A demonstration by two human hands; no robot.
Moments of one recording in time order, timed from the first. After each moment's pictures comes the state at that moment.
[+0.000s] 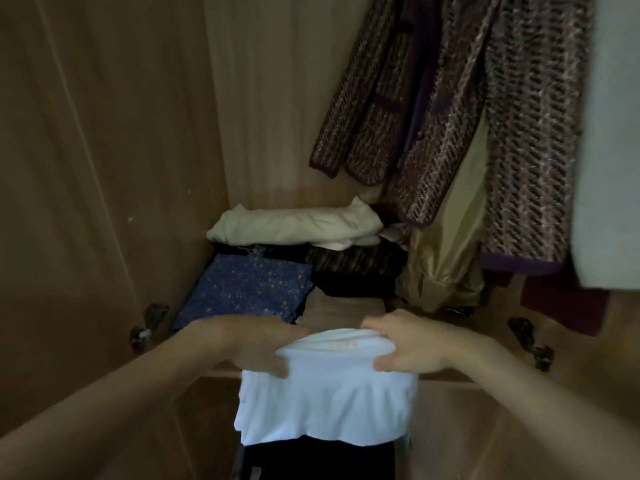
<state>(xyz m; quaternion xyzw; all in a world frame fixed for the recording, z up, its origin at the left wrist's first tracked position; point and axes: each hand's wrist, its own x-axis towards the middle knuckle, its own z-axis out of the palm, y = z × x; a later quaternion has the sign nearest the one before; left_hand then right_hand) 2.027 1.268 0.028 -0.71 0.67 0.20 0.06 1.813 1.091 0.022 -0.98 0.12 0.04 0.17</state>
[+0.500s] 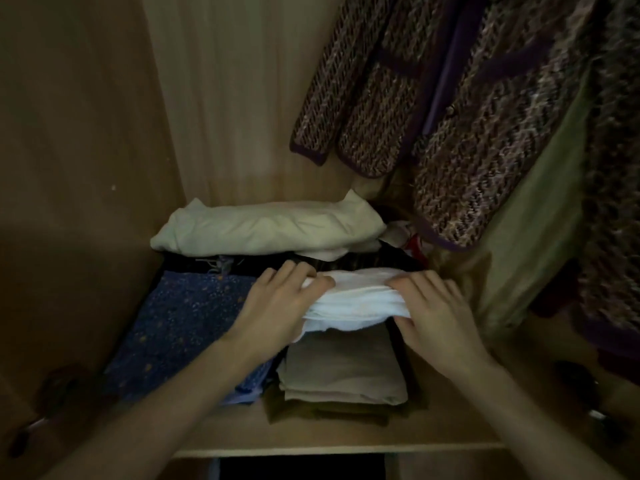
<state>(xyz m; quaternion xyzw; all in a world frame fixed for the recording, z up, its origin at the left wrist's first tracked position) 2.123 1.109 -0.007 -0.64 0.69 -0.30 -0.15 1.894 0.972 -0.008 -0.90 0.22 -0.33 -0.17</state>
